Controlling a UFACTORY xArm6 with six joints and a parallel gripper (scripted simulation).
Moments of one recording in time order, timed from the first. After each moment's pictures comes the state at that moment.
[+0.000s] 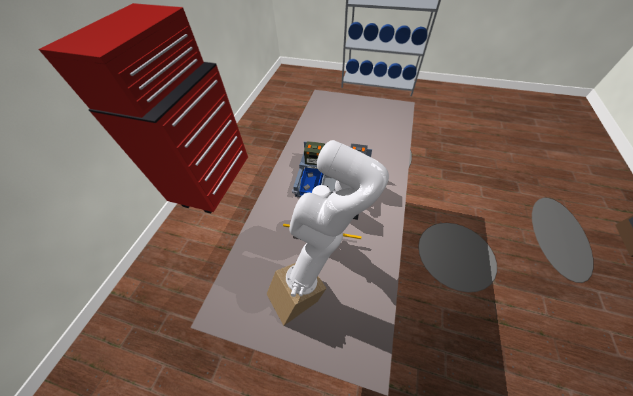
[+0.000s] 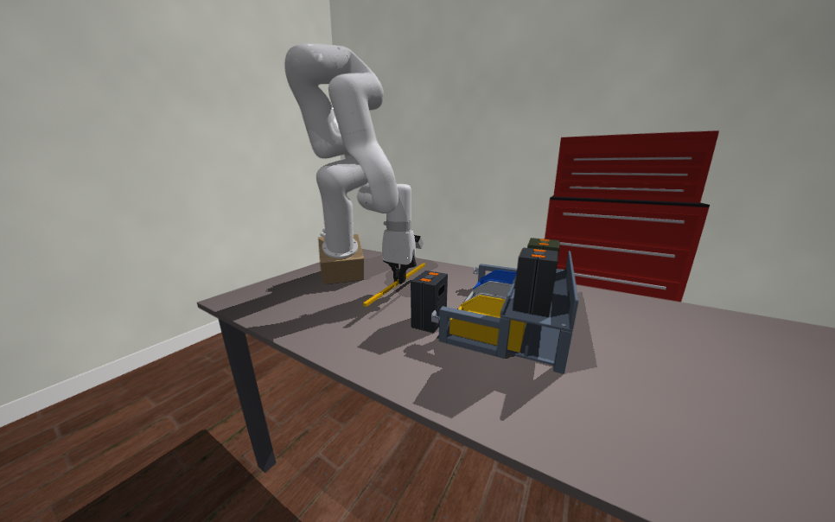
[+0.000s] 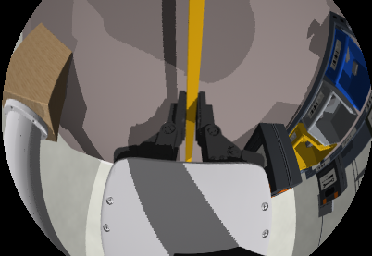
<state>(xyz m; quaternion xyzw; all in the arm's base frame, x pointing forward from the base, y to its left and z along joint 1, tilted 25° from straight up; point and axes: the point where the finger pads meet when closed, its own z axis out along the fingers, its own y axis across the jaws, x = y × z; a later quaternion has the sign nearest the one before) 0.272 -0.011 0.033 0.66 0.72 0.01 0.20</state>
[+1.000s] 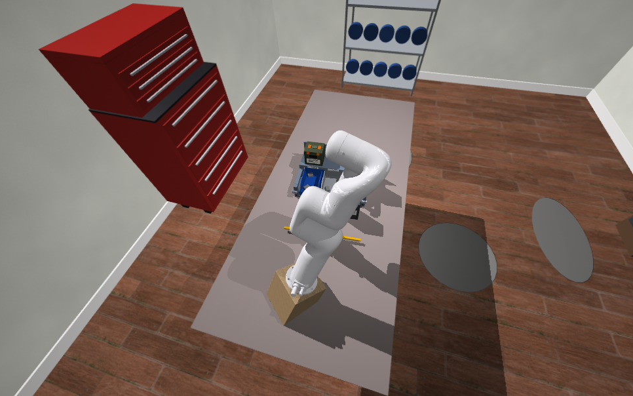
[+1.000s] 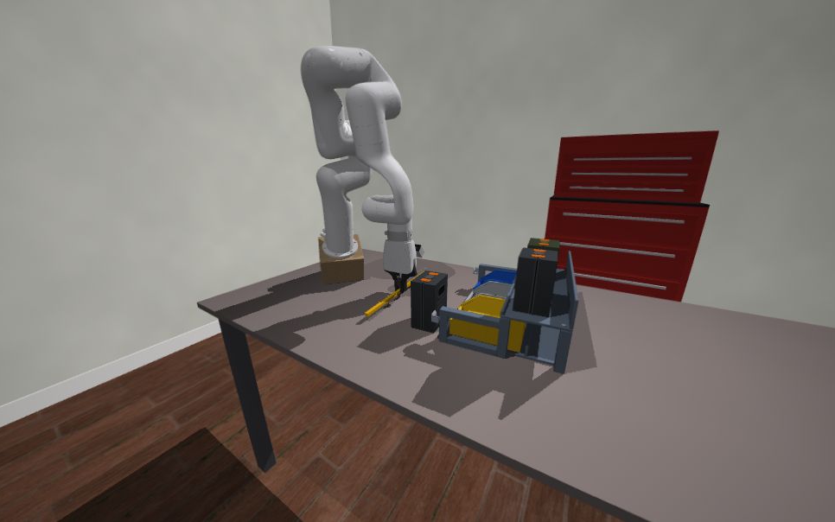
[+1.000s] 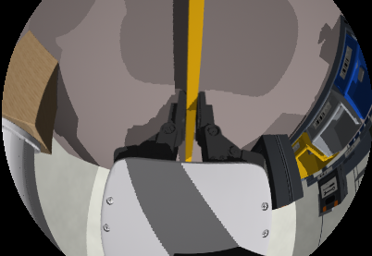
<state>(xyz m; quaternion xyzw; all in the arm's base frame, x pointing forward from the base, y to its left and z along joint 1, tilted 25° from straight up) 0.284 -0.018 0.006 0.66 0.72 0.01 0.21</state>
